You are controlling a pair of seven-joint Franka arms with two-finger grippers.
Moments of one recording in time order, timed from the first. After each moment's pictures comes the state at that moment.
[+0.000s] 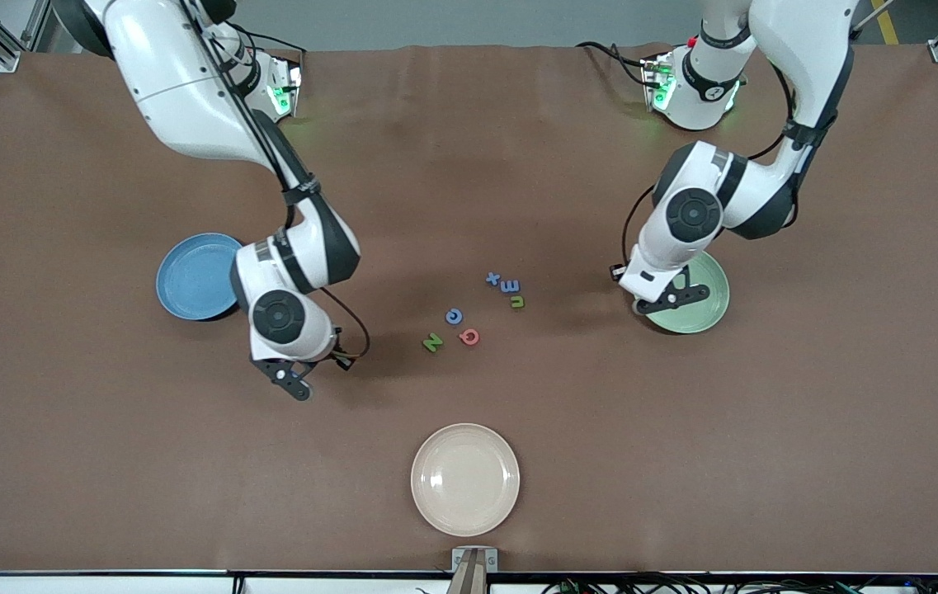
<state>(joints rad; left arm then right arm) -0.15 0.27 -0.23 -2.22 0.10 2.31 -0.65 0.38 0.67 -0.02 -1.60 -0.02 2.11 0.99</state>
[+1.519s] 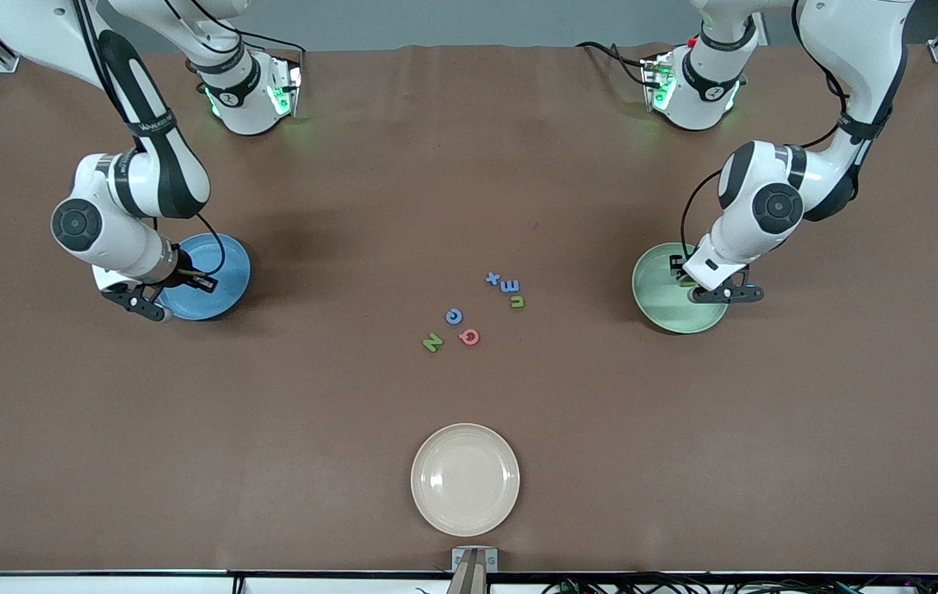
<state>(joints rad) 0.06 0.24 -0.24 -2.43 0.12 2.56 -0.26 0.00 0.20 -0.02 -2.36 -0.02 2.42 0.43</state>
